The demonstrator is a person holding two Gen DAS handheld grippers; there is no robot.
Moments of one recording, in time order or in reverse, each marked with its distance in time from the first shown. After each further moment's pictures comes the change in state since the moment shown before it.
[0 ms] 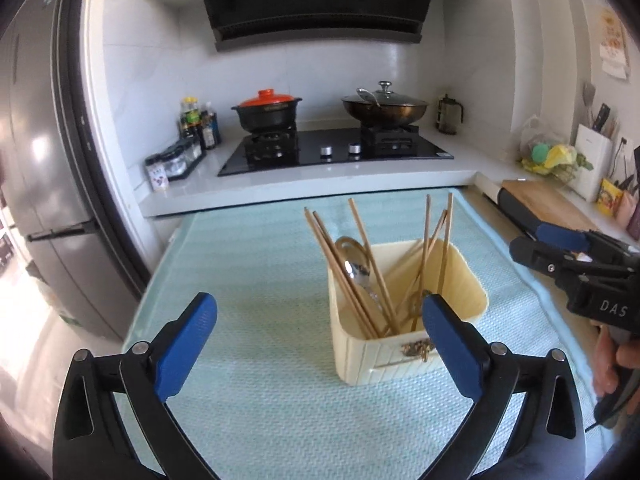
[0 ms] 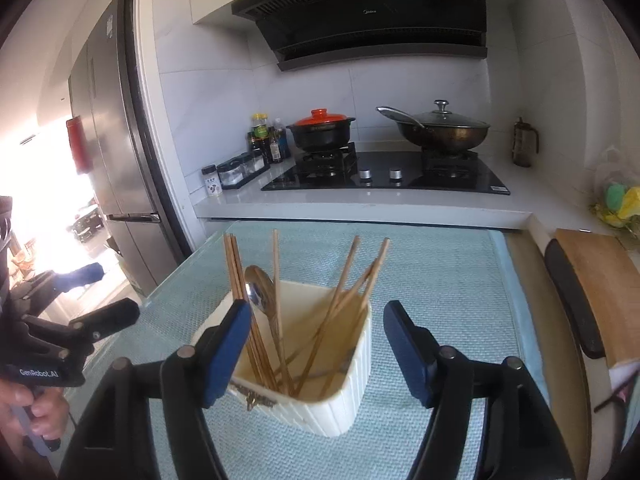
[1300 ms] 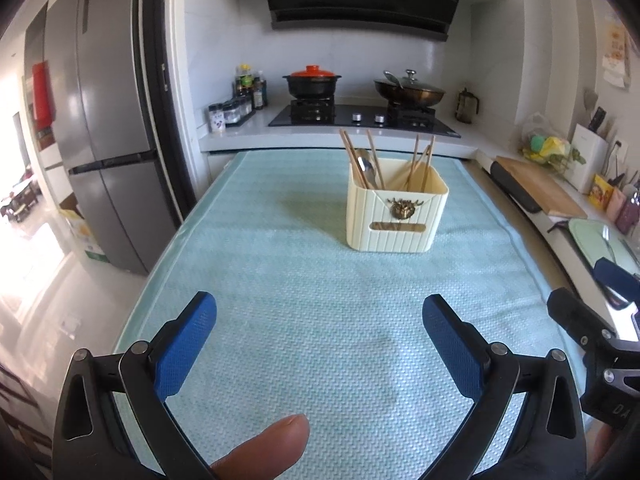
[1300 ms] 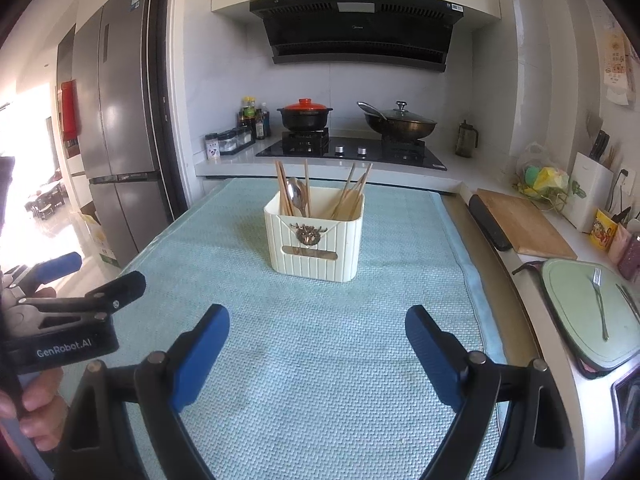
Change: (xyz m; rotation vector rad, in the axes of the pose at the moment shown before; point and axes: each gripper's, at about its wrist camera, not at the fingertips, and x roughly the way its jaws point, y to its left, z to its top) left arm -0.150 0.000 -0.118 -0.133 0.071 0.071; right arm -0.187 0.117 -0.120 -0.061 0.034 -0.191
